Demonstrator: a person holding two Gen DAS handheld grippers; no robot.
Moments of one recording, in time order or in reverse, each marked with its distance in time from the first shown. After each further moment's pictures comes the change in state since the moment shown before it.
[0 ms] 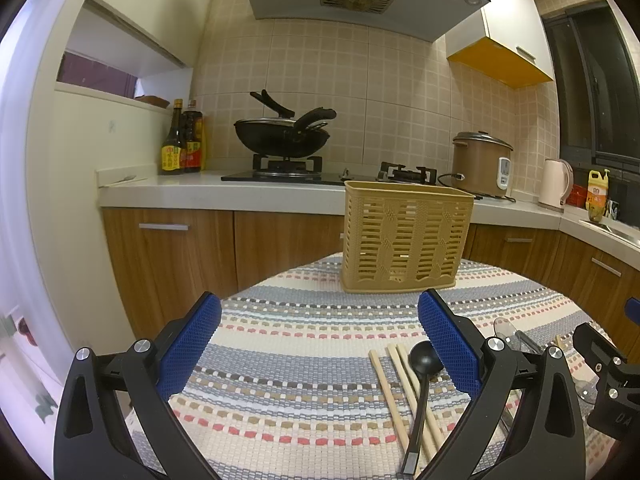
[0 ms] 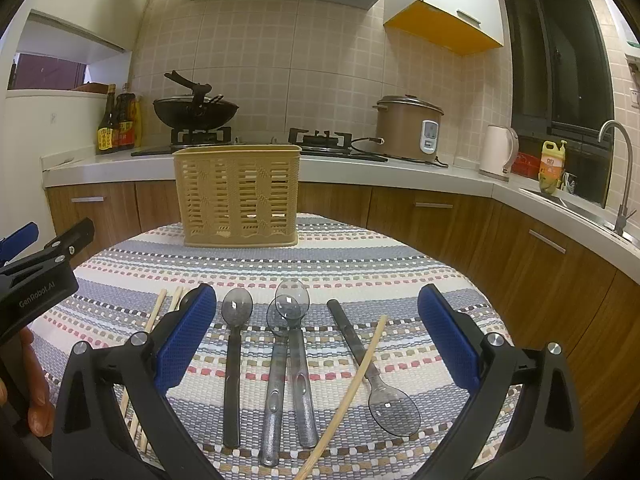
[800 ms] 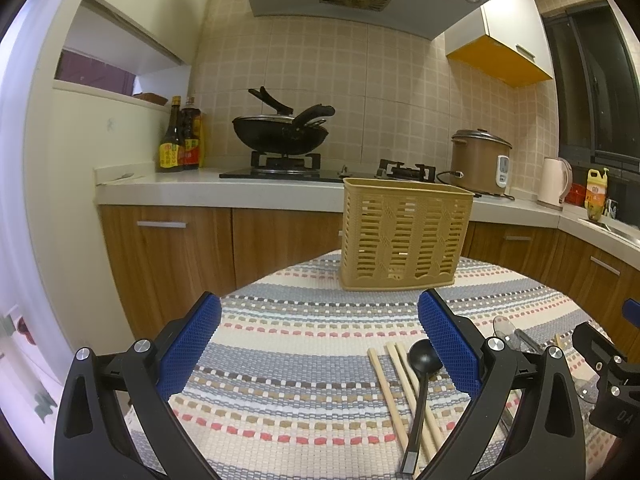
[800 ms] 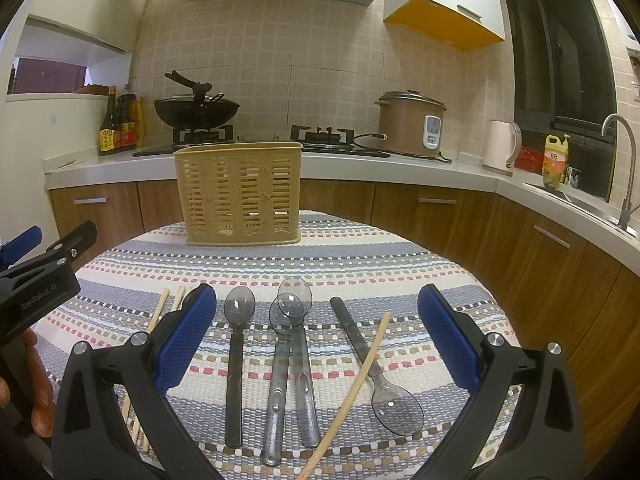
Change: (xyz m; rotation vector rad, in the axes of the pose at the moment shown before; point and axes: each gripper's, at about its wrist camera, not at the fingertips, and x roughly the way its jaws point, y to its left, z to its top) left arm 0.004 0.019 -0.001 -0.004 0.007 -0.002; right arm 0.001 -0.003 0.000 0.017 0.012 0.016
